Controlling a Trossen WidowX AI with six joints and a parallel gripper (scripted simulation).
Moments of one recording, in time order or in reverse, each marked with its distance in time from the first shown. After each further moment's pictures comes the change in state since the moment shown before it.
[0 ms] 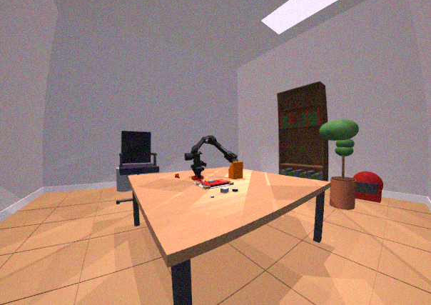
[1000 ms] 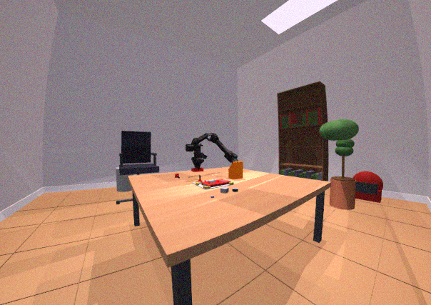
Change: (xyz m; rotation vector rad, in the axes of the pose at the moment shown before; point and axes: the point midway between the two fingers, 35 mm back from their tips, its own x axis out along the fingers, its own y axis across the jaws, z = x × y) arm -0.070 0.001 0.004 0.052 0.049 -0.028
